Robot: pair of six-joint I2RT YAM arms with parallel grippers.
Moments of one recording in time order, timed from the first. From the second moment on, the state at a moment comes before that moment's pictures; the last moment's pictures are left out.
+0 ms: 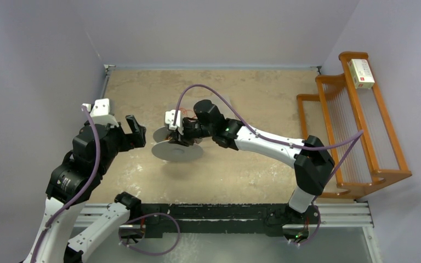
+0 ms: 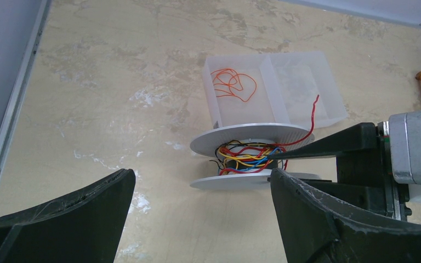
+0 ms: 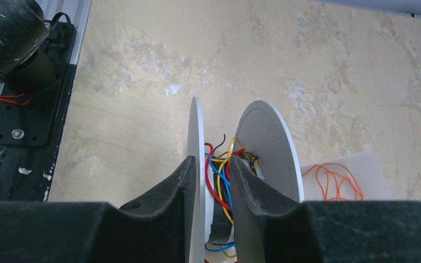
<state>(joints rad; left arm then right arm) -0.45 0.65 1.20 -0.95 -0.35 -0.38 0.96 1.71 1.33 -0.02 -0.49 -0.39</state>
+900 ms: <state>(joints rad) -0.45 0.65 1.15 -0.94 -0.35 -0.38 0.93 1.50 1.30 -0.03 -0.29 -0.36</state>
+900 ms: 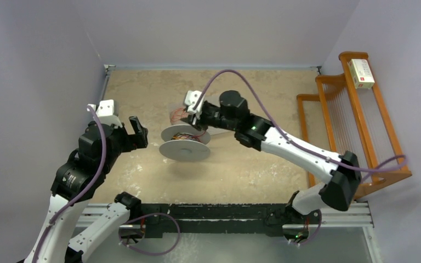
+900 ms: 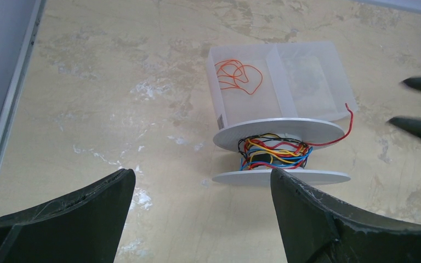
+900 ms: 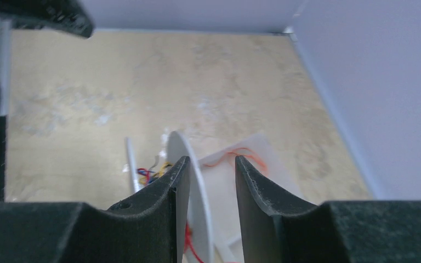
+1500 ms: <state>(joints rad) -0.45 0.69 1.07 -0.88 -0.31 -0.38 0.81 1.38 1.08 -0.14 -0.06 -0.13</state>
